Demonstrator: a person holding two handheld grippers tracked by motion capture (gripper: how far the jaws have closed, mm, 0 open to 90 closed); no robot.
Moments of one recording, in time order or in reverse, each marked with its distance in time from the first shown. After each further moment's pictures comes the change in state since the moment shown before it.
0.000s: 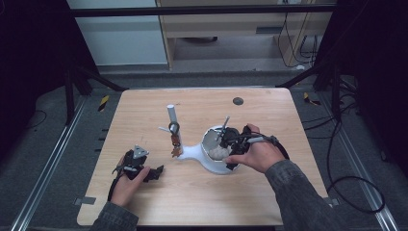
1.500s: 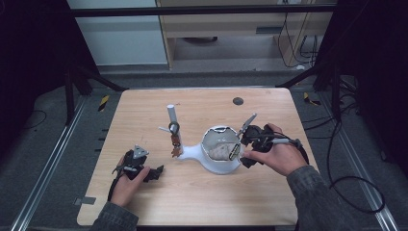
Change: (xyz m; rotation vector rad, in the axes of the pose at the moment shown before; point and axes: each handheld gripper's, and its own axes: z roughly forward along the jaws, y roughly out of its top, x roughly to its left) left arm 0.000 0.000 0.000 0.003 -0.001 0.003; right arm -0.024 -0.049 -0.017 -0.109 -0.001 0.104
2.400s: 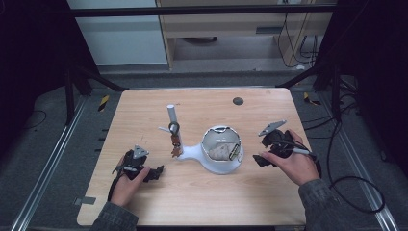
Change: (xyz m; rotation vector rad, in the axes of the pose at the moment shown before) left arm 0.000 0.000 0.000 -0.003 -0.001 -0.003; right arm -0.025 -0.061 0.018 -0.161 -0.067 0.214
